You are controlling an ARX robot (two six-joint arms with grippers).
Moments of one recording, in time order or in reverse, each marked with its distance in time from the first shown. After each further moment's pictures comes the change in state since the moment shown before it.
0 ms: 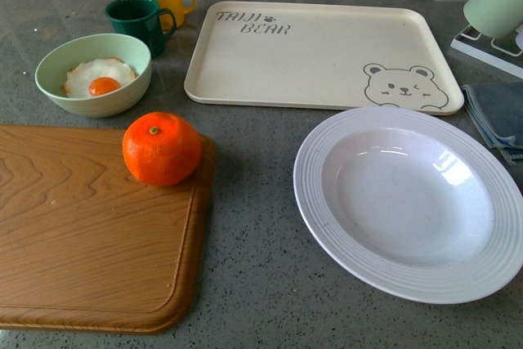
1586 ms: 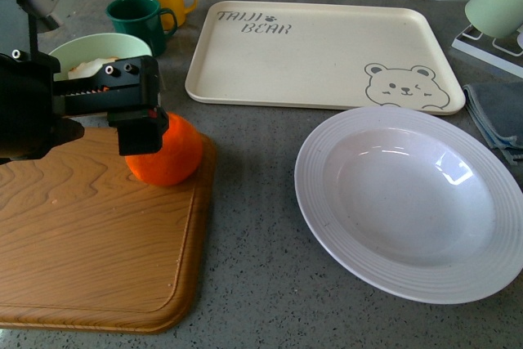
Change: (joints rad) left arm -0.343 1.668 0.660 0.224 0.073 -0.291; right arm 0.000 0.000 0.000 0.000 0.000 0.000
